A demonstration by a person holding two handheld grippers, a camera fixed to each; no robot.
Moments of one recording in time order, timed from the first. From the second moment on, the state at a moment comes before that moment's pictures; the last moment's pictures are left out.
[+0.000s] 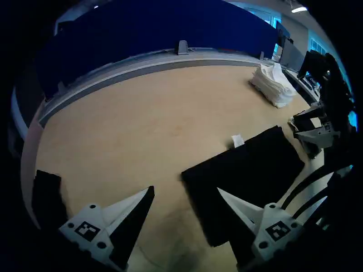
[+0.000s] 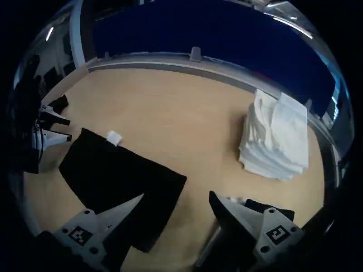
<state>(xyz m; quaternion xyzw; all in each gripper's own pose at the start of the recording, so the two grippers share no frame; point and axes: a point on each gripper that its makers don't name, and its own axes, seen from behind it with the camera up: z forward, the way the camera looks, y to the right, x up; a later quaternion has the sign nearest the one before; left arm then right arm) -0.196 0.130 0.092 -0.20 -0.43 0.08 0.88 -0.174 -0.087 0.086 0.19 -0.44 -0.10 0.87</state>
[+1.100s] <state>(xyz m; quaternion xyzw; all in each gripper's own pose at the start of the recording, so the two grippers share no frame) -0.159 0.085 0.020 -0.13 -0.40 0.04 0.91 -0.166 -0.092 0.021 0.24 -0.45 -0.12 0.85</state>
